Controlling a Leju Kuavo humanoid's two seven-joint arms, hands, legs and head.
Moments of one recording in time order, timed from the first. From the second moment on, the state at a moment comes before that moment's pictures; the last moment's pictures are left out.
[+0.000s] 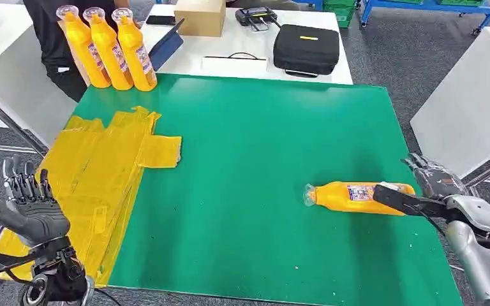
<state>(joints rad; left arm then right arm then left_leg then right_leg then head) 0.11 -0.06 0.11 -1.79 0.29 0.15 -0.44 -0.37 -0.55 0.27 -1.19 0.98 0.14 -0.07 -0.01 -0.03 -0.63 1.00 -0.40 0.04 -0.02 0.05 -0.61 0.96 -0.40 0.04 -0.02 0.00</state>
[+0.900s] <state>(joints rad) 0.10 -0.06 0.10 -1.78 0.30 0.17 -0.44 -0.58 -0.47 0.49 -0.87 0.96 0.14 -0.12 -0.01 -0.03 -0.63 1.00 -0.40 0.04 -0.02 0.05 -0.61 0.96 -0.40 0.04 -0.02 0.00</state>
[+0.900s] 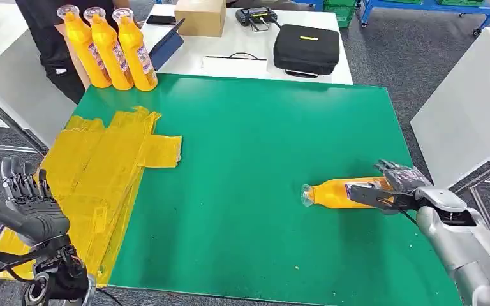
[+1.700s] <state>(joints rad) 0.05 -0.03 0.06 -1.70 0.38 0.19 -0.47 -0.71 -0.46 0.77 -0.62 0.88 0.33 -0.23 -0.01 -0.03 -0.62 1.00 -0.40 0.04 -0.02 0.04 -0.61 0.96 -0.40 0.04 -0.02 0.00</state>
